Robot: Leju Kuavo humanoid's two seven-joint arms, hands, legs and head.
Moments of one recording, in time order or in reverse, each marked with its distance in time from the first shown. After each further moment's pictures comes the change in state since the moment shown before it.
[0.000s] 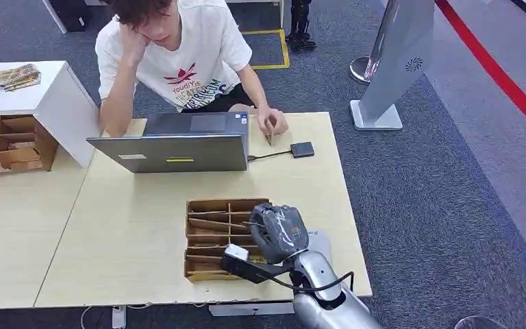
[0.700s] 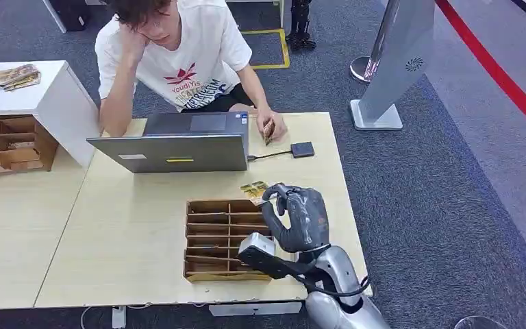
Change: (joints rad) left arm 0.000 0.000 0.000 0.000 0.027 0.005 -0.002; right arm 0.044 -0.016 -0.043 -0.169 -0.047 -0.068 -0.036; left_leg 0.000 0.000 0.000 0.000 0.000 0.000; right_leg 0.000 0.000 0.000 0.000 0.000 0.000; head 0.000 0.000
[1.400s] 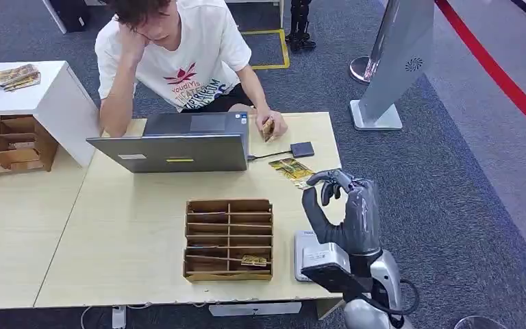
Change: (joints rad) left arm 0.001 -0.001 0.000 0.000 0.035 0.018 -0.001; right arm 0.131 -0.095 -0.145 -0.493 -0.255 -0.042 -0.160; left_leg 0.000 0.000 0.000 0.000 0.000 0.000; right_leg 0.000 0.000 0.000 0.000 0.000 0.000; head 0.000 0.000
